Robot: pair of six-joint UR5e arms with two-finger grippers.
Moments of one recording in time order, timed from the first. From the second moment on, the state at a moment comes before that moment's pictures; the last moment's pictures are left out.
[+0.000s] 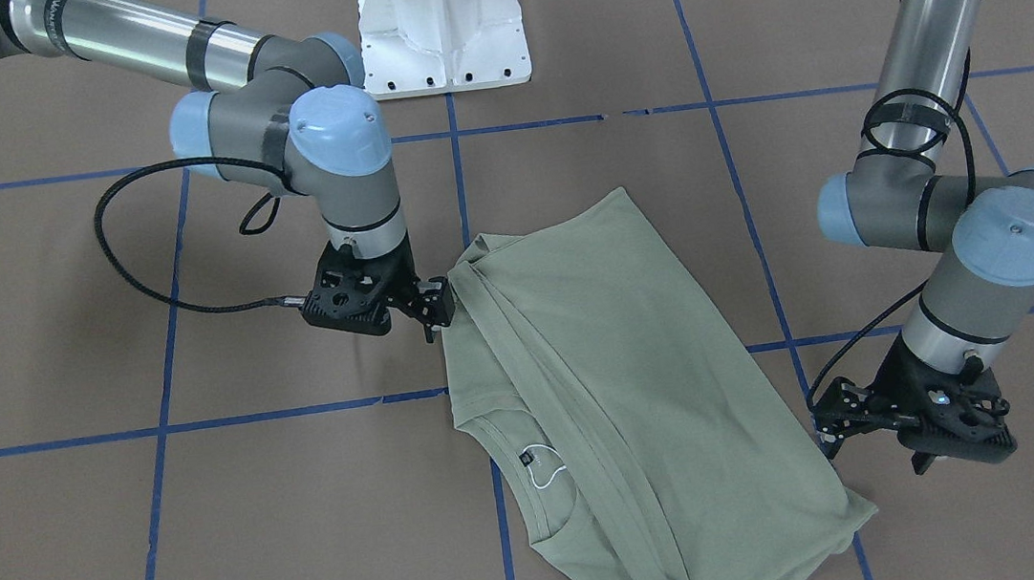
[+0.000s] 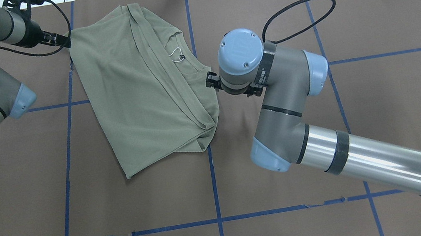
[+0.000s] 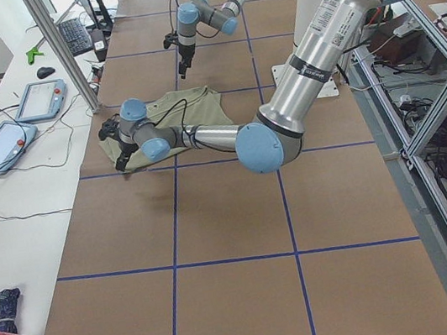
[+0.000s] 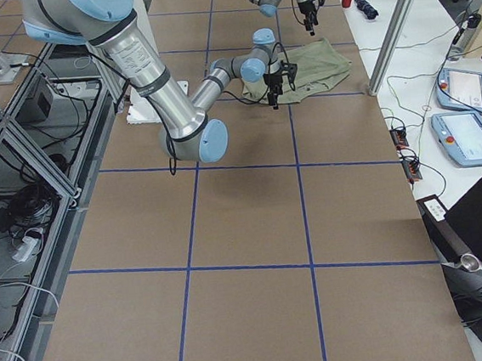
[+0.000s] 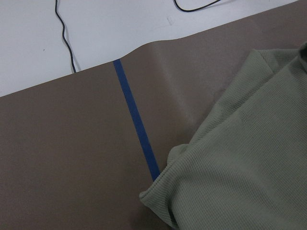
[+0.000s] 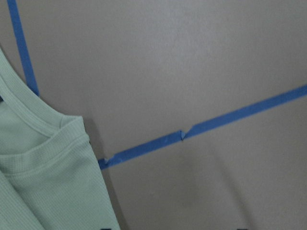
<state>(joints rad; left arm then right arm) -1.02 -2.20 -1.04 -2.39 -1.98 -0.58 0.56 -0.82 1.47 -1.46 1.73 1.56</state>
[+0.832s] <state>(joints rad) -1.02 -2.18 -1.06 -2.39 -1.99 -0.59 0.47 -0.81 1.41 -1.37 1.65 1.73</state>
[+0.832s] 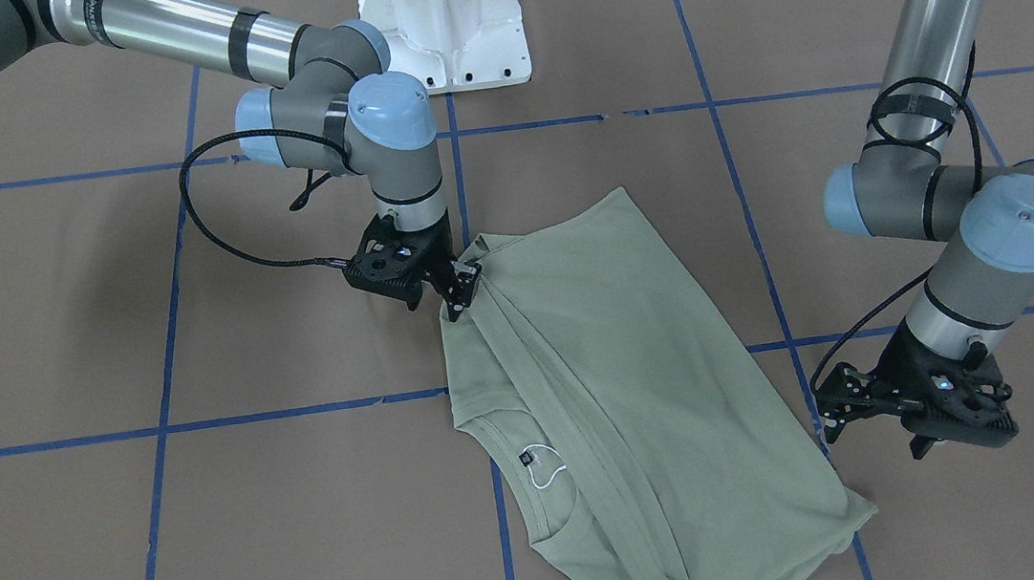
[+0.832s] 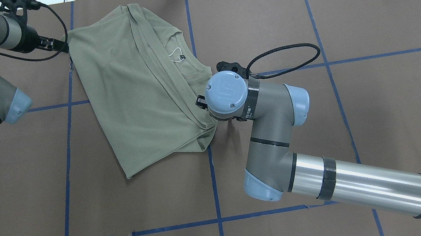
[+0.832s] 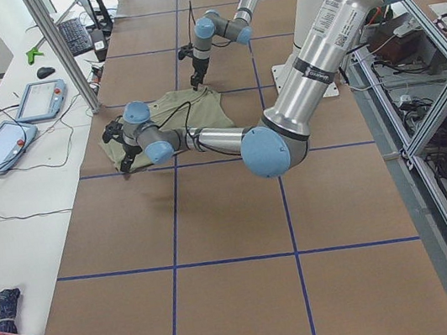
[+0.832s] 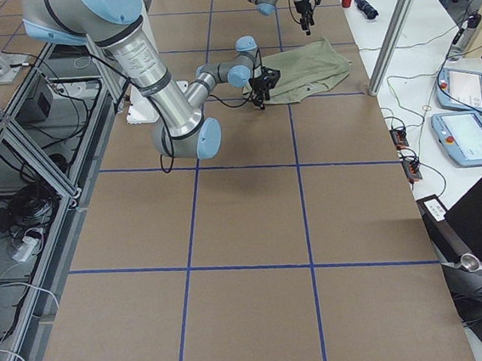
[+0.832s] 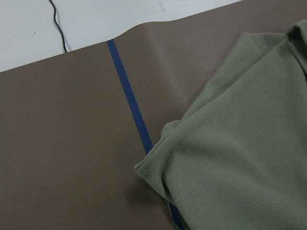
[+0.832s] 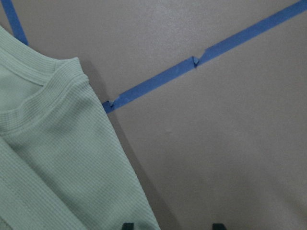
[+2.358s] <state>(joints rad) -1.01 -2.17 -1.06 -2.39 -1.99 -0.60 0.36 -1.03 1.79 -1.47 1.61 1.76</state>
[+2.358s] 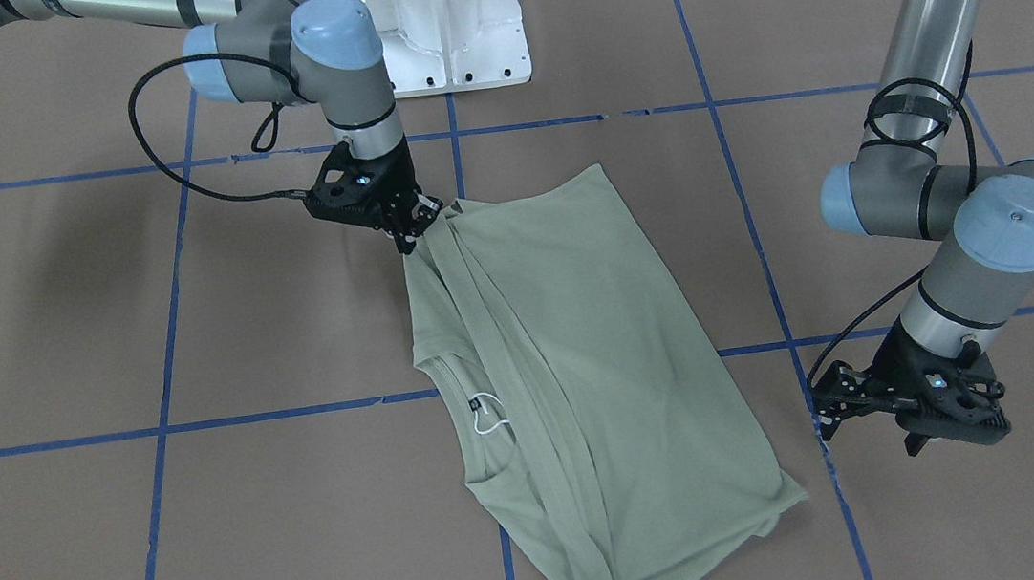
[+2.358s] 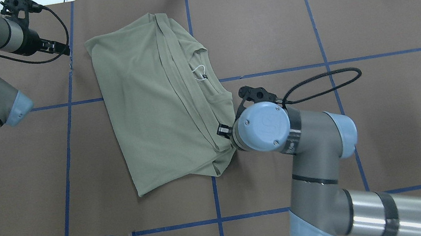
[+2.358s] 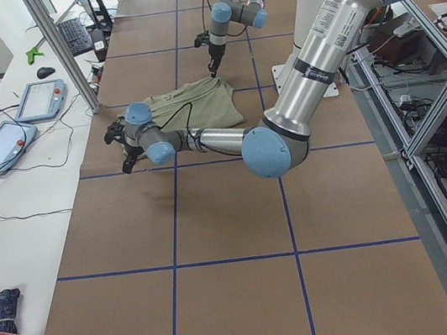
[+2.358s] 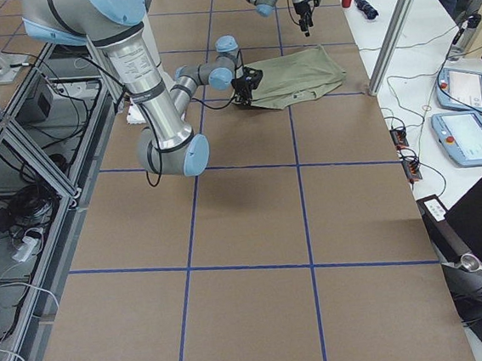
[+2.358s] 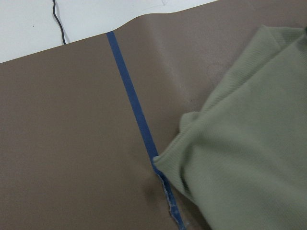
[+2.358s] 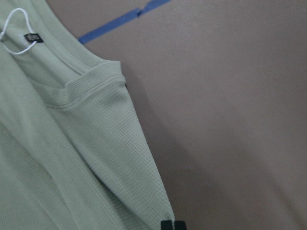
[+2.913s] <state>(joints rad) -1.01 -2.16 -1.06 -2.41 -1.99 -0.61 0.18 -1.14 1.99 -1.61 1.47 1.84</state>
